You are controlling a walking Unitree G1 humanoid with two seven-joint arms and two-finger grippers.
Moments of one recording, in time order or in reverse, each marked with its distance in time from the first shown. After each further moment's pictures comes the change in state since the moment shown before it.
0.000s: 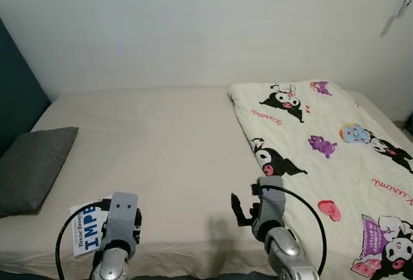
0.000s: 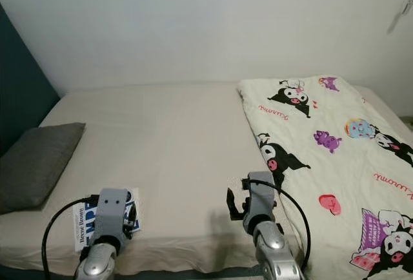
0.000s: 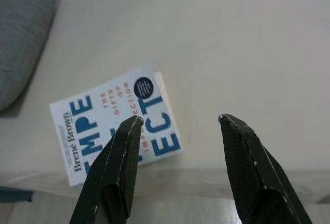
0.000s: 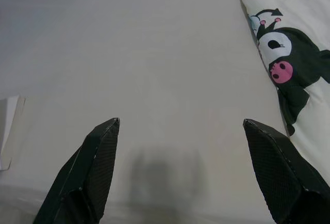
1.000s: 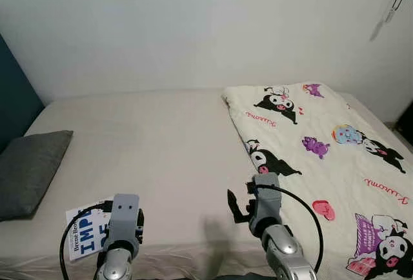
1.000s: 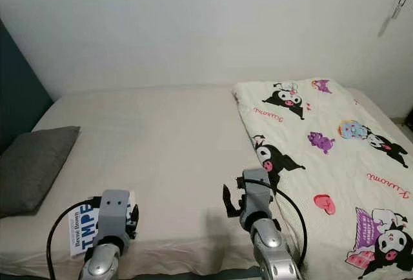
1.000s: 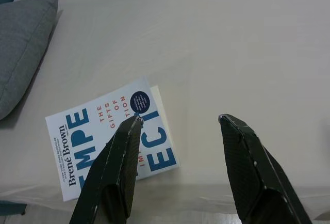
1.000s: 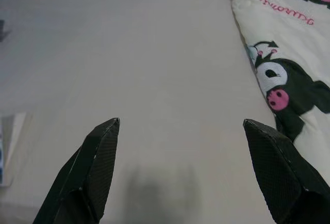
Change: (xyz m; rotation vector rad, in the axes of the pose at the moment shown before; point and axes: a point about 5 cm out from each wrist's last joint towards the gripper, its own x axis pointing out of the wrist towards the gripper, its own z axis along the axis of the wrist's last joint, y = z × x) left arm 0.007 -0.003 0.002 -0.008 -0.036 0.013; right arm 0.000 0.006 0.009 -0.024 -0.082 0.018
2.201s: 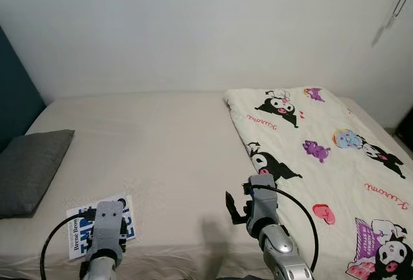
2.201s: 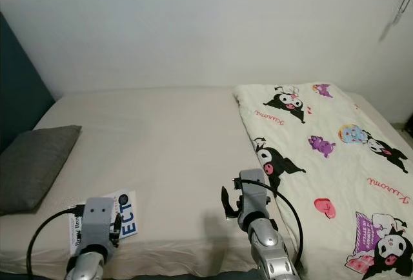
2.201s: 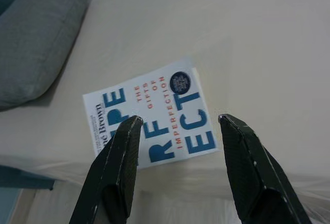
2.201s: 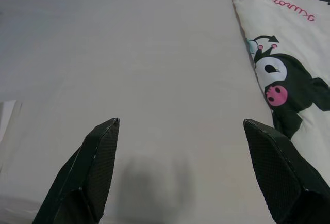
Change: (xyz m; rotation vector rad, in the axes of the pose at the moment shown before) left arm -0.005 0.027 -0.013 0.039 0.046 0.083; right arm 0.005 -0.001 -0.009 -0.025 0.039 -0.022
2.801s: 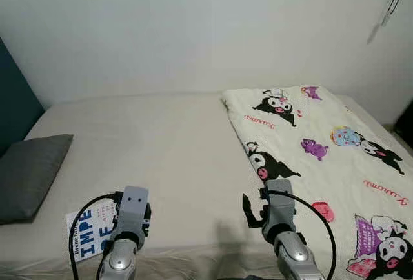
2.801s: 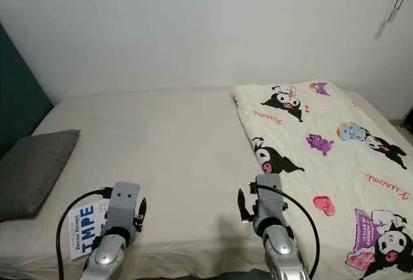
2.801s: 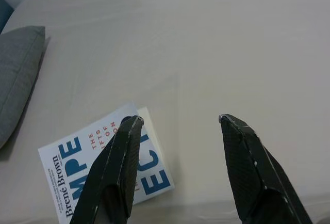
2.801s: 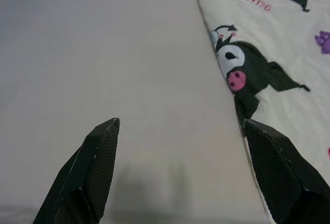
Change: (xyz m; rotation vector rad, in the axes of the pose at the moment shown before) left arm 0.013 -0.037 0.026 0.017 -0.072 -0.153; right arm -0.016 -0.027 -0.010 -0.018 0.005 -0.090
